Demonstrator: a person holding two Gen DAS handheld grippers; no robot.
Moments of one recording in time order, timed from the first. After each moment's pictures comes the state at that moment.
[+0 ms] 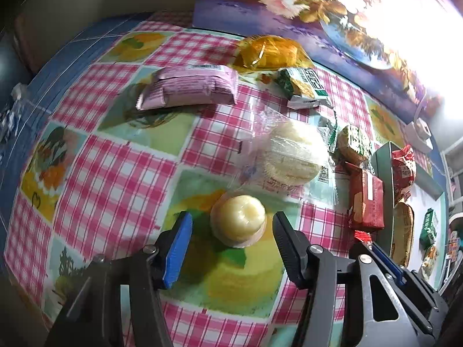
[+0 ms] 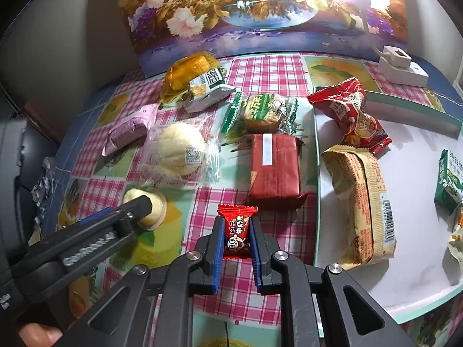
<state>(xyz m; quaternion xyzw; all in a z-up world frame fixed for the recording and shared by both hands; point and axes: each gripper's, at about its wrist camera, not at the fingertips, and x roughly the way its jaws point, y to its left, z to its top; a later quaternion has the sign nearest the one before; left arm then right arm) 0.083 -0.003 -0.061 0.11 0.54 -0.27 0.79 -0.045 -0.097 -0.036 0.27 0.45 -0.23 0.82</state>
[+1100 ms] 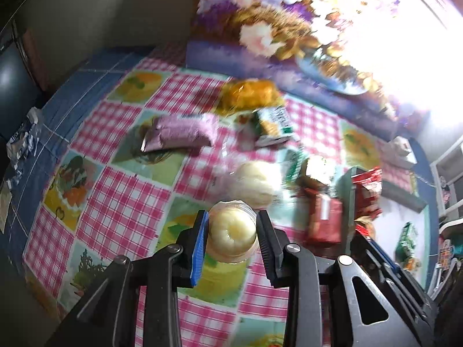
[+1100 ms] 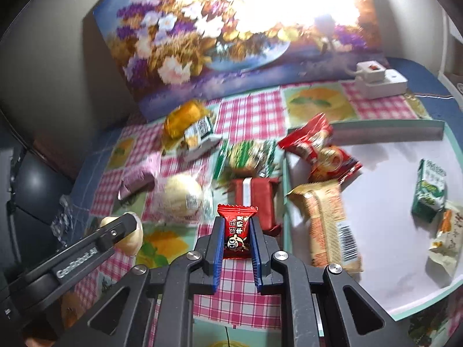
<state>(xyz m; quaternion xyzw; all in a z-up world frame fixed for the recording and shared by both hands) 0.054 -0.008 0.016 0.09 0.49 -0.28 0.82 -0.076 -0.125 0.008 0.31 0.38 -0.24 0.84</state>
